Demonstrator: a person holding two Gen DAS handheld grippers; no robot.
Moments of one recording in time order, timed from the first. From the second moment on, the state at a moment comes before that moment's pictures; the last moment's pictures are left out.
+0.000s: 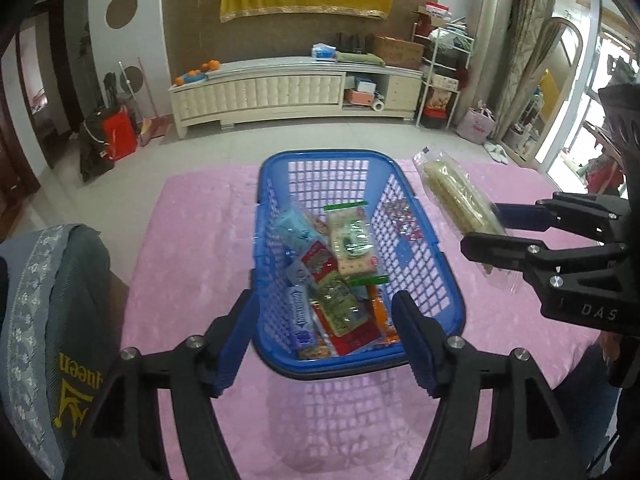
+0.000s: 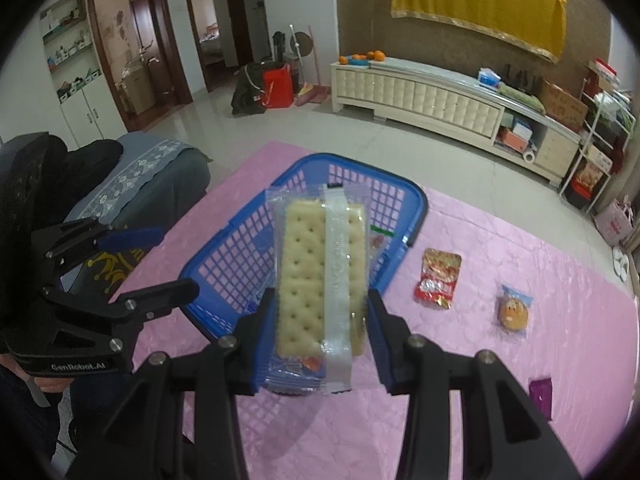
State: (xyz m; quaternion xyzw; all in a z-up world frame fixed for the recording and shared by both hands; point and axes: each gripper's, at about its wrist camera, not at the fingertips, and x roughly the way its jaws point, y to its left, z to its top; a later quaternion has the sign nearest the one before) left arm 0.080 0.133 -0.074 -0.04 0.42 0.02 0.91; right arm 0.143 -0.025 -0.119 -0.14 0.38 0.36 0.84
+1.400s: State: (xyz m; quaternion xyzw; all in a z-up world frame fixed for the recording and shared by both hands) left arm 0.076 0.156 -0.100 -0.07 0.43 0.02 0.90; right arm 0.151 0.015 -0.156 -0.22 0.43 0.27 0.83
